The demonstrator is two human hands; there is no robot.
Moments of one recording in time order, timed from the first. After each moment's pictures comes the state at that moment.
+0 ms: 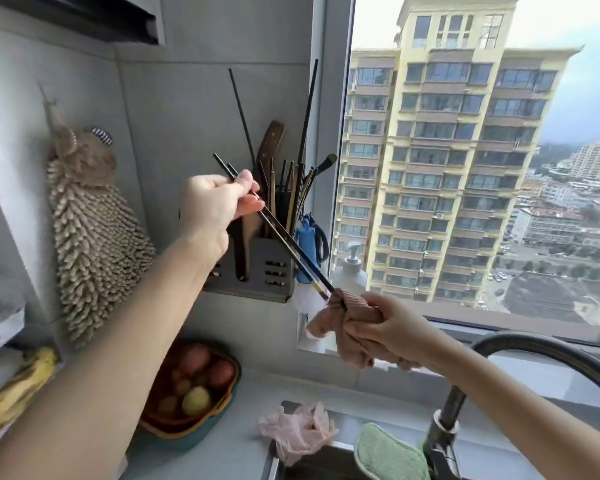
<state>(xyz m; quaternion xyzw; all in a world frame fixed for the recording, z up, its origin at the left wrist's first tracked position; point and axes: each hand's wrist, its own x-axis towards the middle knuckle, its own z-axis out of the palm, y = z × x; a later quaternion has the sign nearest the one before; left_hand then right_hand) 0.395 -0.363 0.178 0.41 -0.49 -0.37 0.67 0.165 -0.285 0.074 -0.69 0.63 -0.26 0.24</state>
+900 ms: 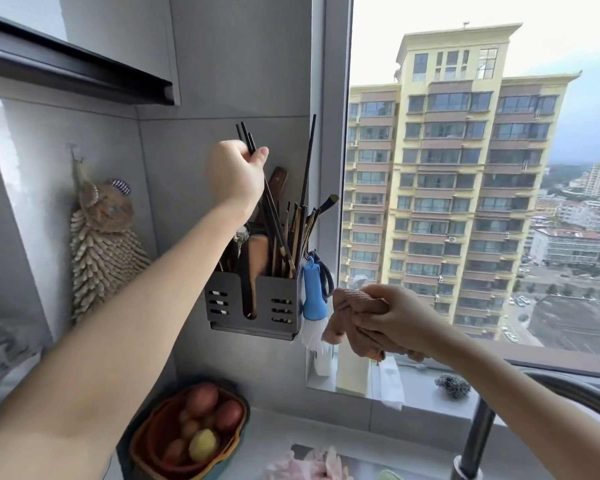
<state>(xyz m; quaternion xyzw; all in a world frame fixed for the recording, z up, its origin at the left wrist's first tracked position) 0.376 -0.417 0.250 0.49 -0.59 0.01 0.65 0.162 -0.305 0.126 -0.72 0.63 -0.28 0.12</state>
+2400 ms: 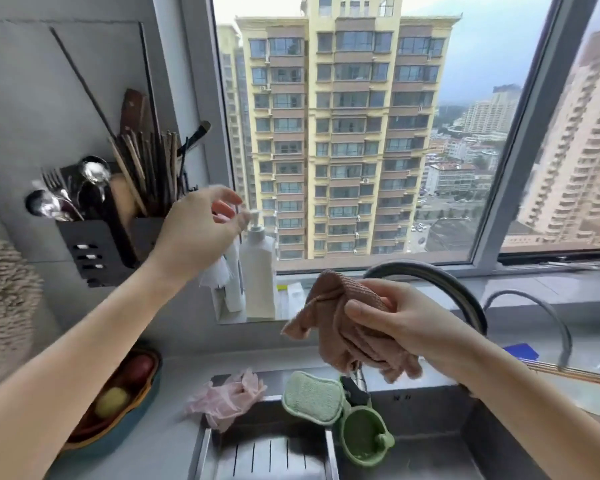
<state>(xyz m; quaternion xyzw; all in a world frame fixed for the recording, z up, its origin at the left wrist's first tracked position) 0.290 -0.299 0.132 0.43 -0.78 -0.19 0.42 0.079 -0.144 0.072 -0.57 0.57 -0.44 0.39</state>
